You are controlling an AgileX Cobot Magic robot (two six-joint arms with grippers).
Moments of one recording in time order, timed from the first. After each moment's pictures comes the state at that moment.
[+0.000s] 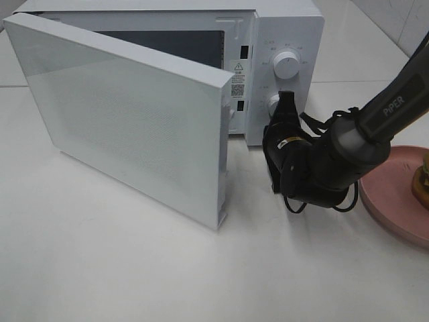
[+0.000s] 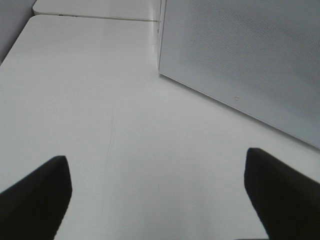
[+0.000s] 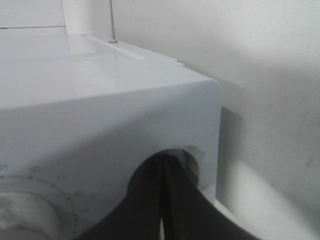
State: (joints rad) left arm 0.03 -0.01 -0.51 -0.10 1.07 -0.01; right arm 0.55 2.20 -0.92 0.78 -0.96 1.30
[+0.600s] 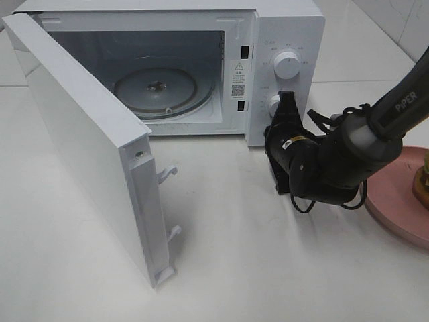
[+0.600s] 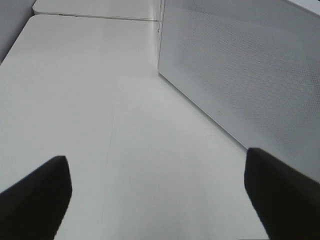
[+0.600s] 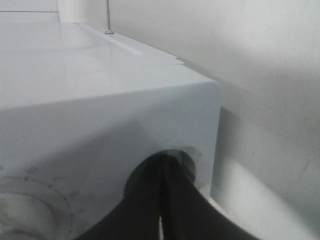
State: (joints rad) left arm 0.03 -0.01 -0.51 -0.10 1.07 -0.01; right arm 0.53 2.17 -0.88 0.69 -0.93 1.30
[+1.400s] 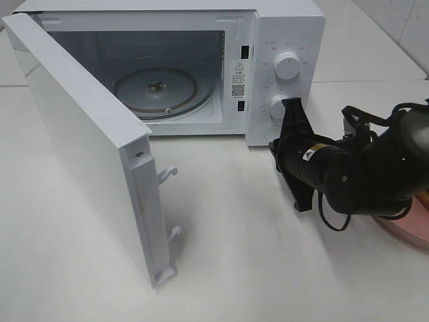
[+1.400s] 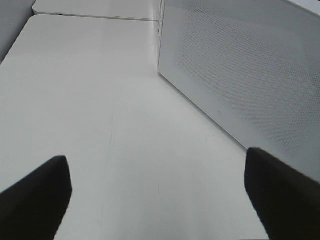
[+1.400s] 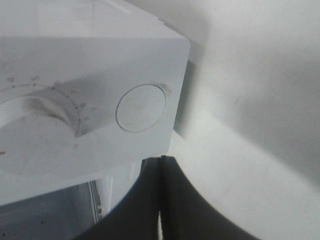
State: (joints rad) left arm 0.03 -0.01 -0.51 -0.10 1.07 -0.01; right arm 0.55 1.94 -0.65 0.55 -0.80 1.28
